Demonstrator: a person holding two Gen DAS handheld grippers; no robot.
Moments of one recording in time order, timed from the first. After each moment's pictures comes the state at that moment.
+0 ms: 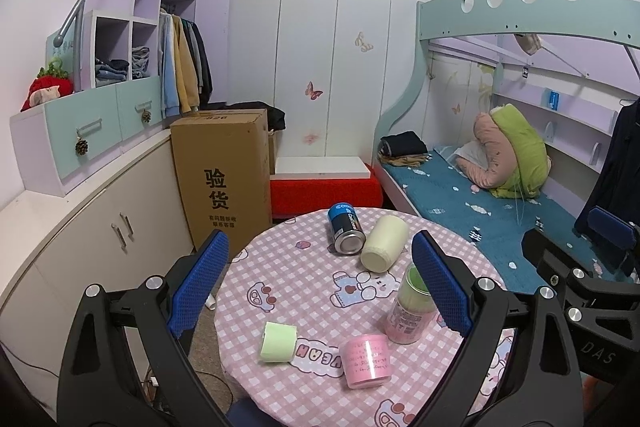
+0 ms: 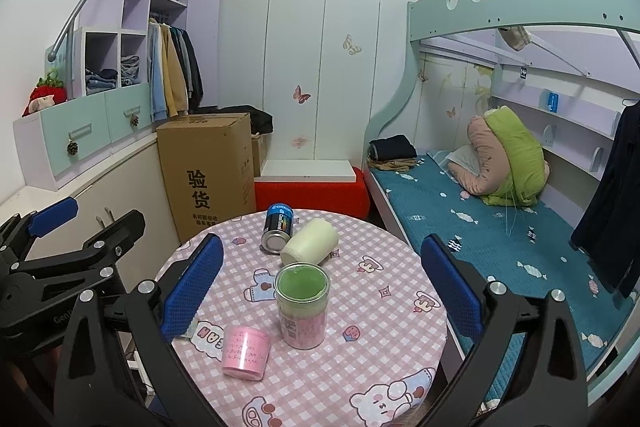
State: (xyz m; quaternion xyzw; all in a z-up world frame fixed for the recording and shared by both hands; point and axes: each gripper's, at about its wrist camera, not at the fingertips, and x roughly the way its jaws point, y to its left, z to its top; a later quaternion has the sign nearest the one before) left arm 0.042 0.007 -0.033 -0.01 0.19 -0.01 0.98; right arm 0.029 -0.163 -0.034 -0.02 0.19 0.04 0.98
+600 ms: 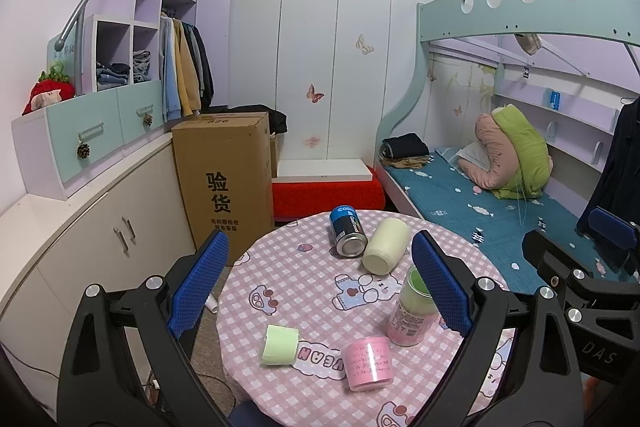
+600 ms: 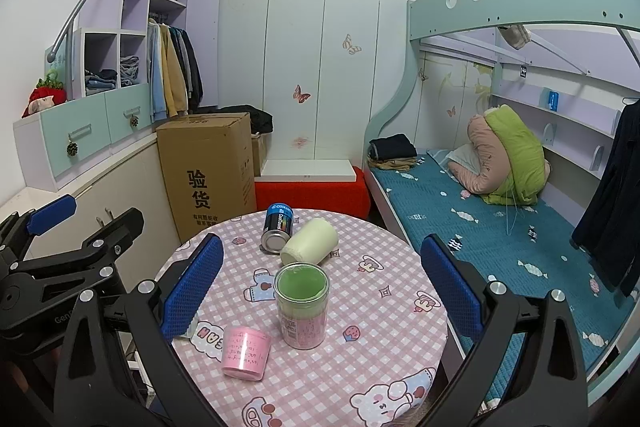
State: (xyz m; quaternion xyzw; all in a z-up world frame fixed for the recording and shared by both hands) left arm 0.043 0.006 -0.030 -0.01 0.19 -0.01 0.98; right arm 0.028 -0.164 -0.034 -0.02 0.19 0.04 0.98
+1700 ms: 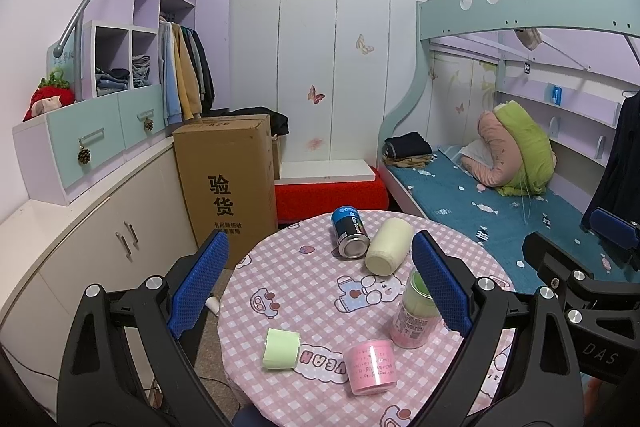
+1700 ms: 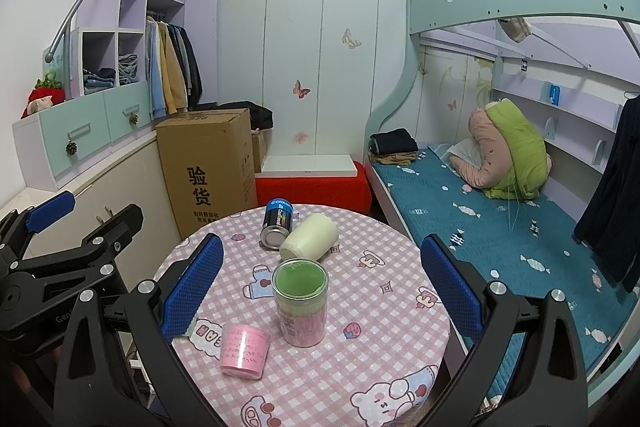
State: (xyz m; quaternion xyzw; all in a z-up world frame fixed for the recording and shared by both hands) left arm 0.047 0.008 -0.032 0.00 0.19 -0.01 0.98; right arm 0.034 -0.164 -0.039 -0.01 0.20 0.04 0.98
